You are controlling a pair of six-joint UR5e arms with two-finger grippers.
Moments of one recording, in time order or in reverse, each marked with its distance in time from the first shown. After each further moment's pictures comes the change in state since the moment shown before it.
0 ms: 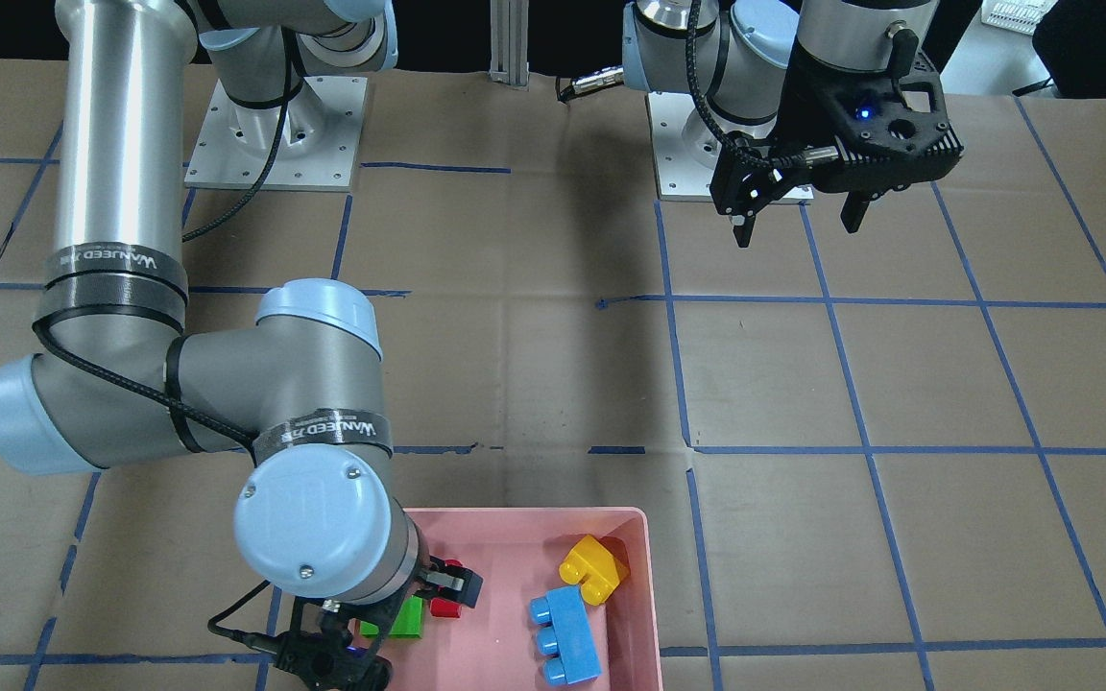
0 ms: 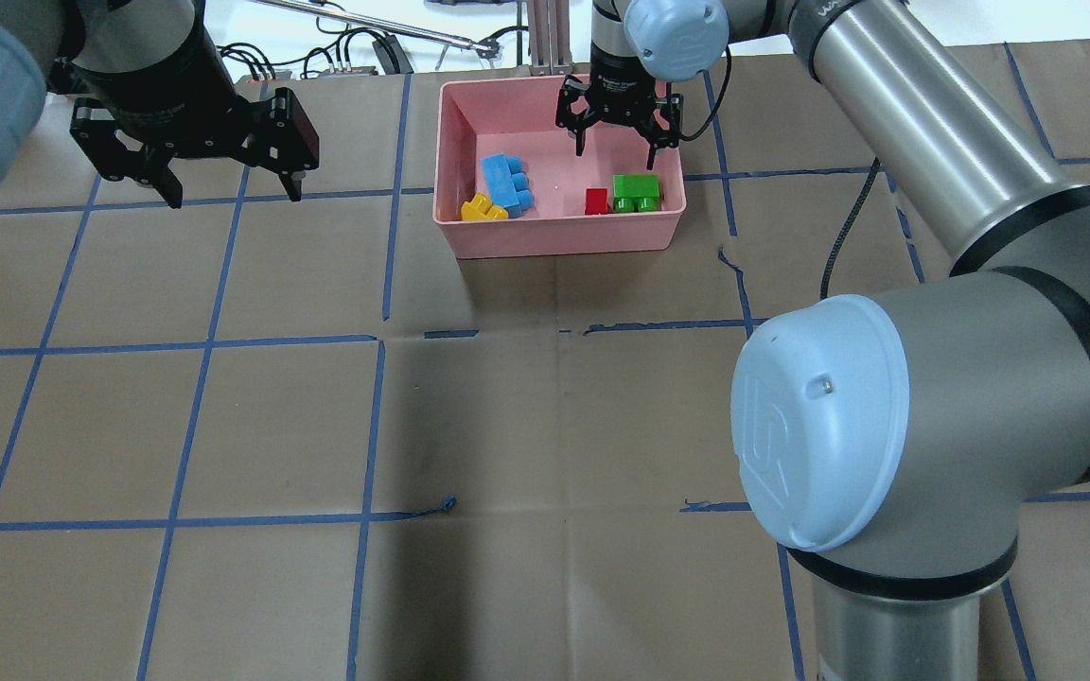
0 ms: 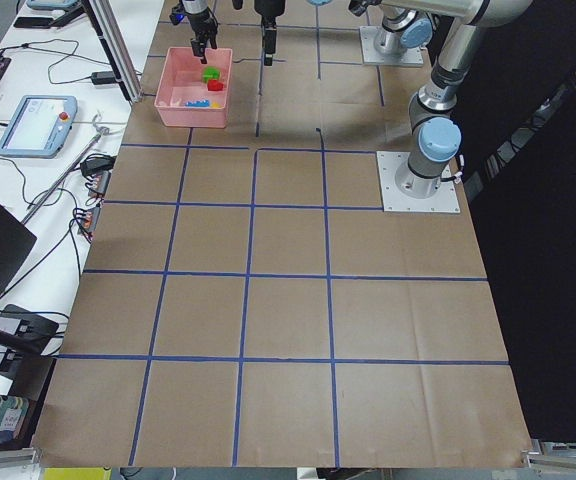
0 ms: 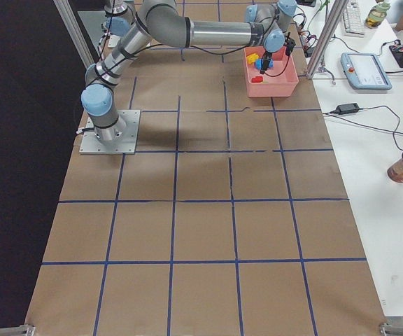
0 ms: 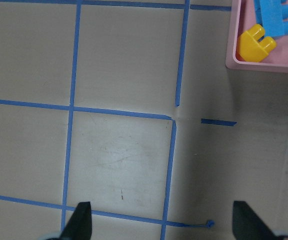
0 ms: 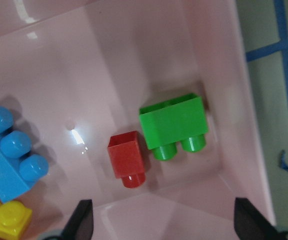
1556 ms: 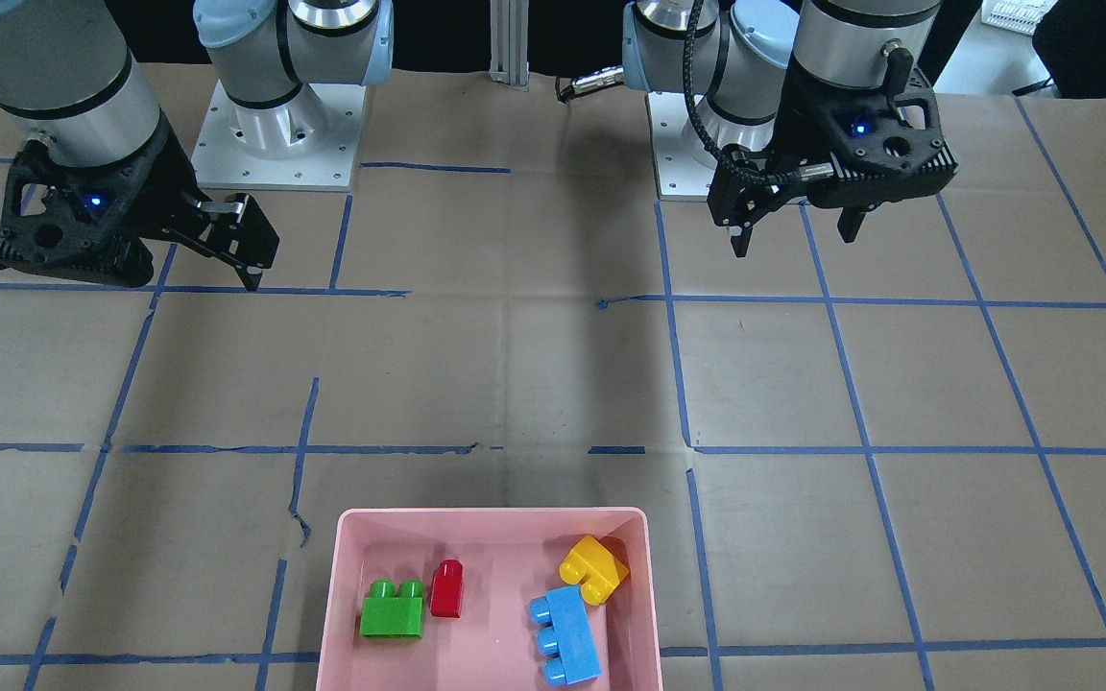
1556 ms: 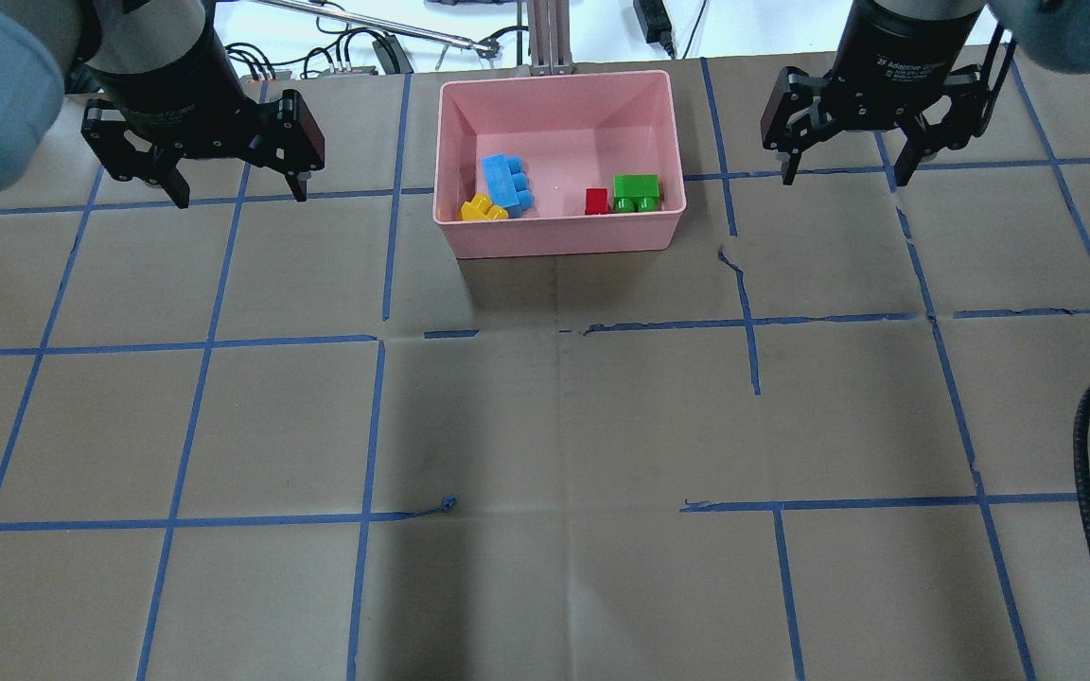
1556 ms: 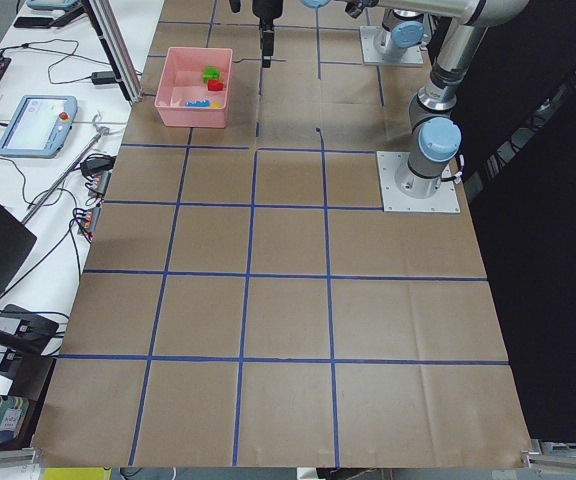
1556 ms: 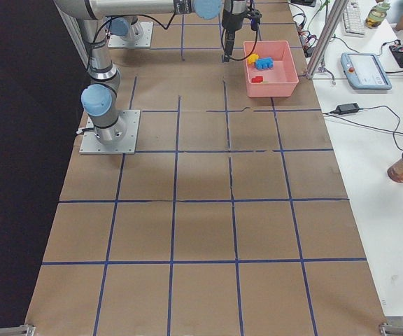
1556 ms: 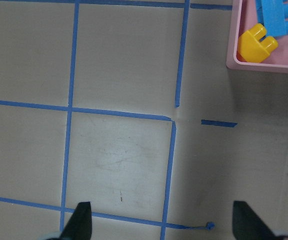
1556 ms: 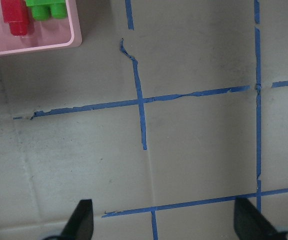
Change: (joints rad) left arm -0.002 -0.015 0.000 0.007 0.000 -0.002; right arm -0.165 -0.658 0.512 0.125 -0.087 -0.339
